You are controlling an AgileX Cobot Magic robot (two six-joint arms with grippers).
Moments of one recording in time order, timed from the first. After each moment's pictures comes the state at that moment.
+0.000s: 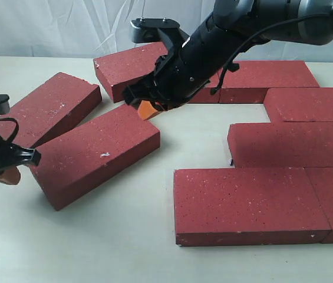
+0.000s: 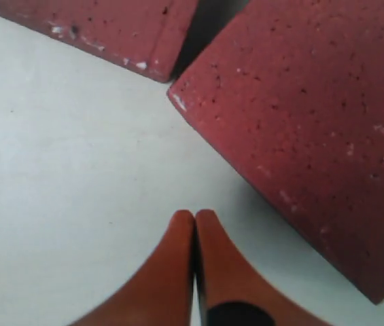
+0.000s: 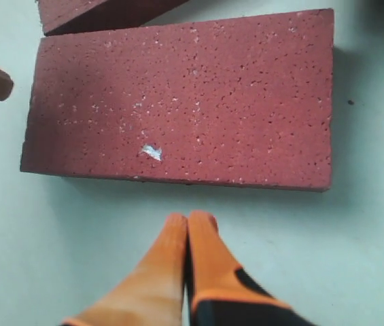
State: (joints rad) left arm -0.07 1.58 -0.74 -0.26 0.63 0.18; right arm 0.55 1.90 -1.46 0.60 0.82 -0.47
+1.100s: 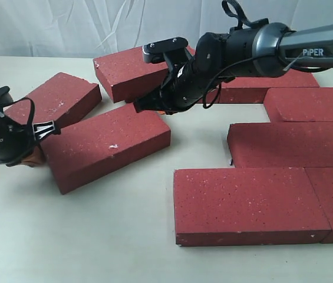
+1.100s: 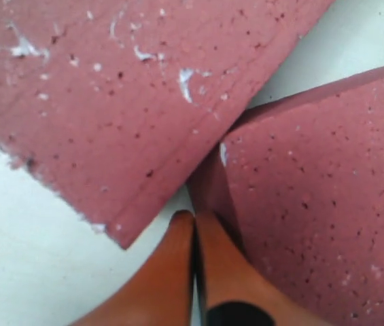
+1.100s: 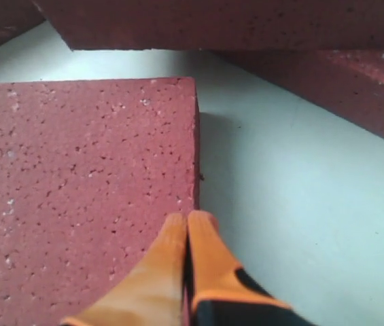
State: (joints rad) left arm -0.07 1.74 -0.77 -0.67 0.35 0.19; right arm 0.55 2.09 -1.46 0.28 0.42 -0.19
